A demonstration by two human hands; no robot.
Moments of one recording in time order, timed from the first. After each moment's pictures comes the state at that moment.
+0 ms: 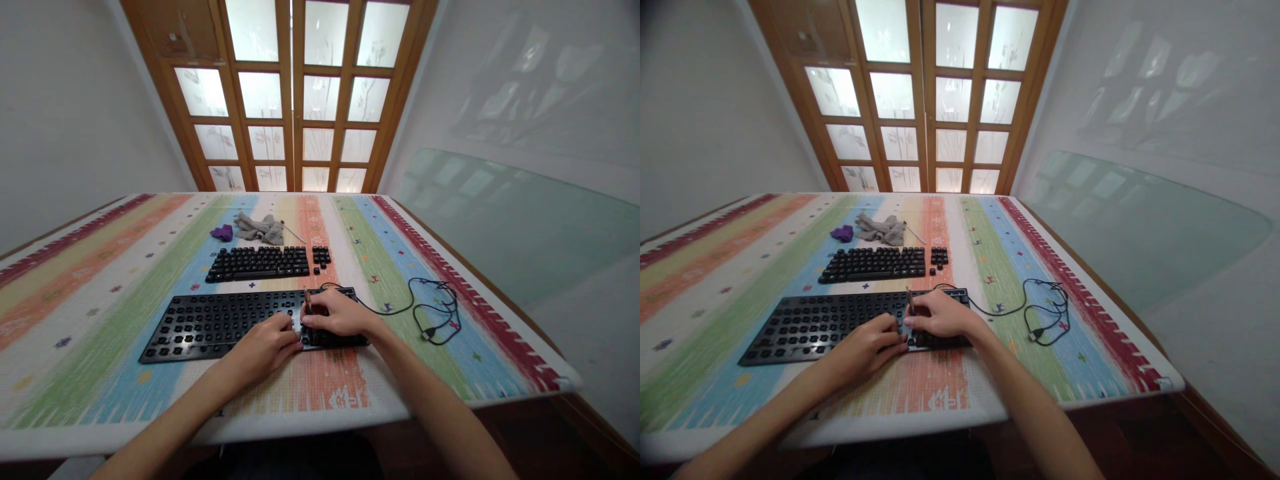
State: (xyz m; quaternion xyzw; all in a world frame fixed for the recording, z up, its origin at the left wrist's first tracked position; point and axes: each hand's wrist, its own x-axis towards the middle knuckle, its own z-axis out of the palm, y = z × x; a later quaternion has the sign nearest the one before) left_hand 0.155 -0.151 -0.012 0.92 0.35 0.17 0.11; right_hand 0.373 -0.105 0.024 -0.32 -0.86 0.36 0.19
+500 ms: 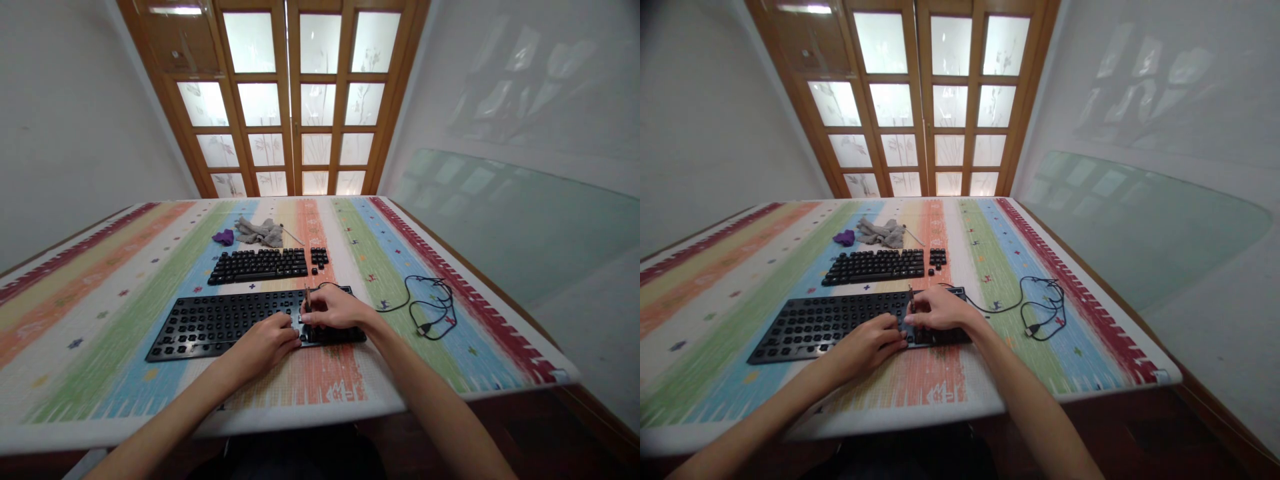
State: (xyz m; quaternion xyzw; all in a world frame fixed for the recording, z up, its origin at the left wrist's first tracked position) left_hand 0.158 -0.149 -0.009 0.93 0.35 0.12 0.08; right_hand 0.375 -0.103 0.026 -0.32 -0.83 0.42 0.18
